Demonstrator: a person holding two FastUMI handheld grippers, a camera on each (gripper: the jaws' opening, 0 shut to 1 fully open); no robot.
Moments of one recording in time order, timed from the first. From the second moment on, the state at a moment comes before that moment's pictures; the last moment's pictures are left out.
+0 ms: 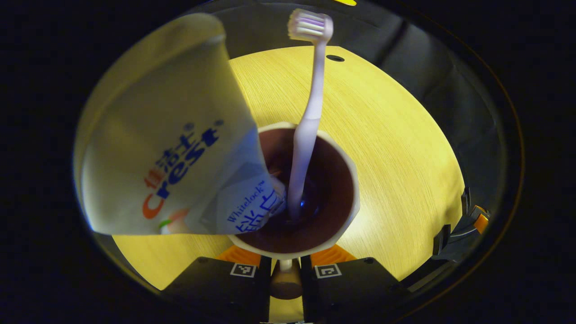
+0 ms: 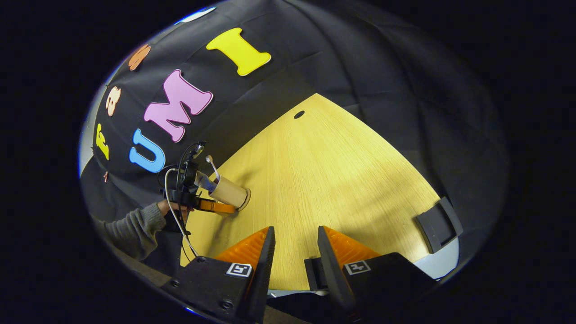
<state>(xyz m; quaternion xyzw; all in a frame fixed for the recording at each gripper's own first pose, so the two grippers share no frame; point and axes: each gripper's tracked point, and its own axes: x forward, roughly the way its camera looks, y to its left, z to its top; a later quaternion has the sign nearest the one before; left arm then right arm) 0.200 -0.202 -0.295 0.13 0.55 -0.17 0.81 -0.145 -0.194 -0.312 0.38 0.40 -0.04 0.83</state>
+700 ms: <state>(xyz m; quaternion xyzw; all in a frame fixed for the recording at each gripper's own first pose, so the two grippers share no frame) 0.198 -0.205 -0.291 0.13 0.53 -0.17 0.82 -0.139 -0.189 -0.308 0.39 0.41 -0.04 0.82</state>
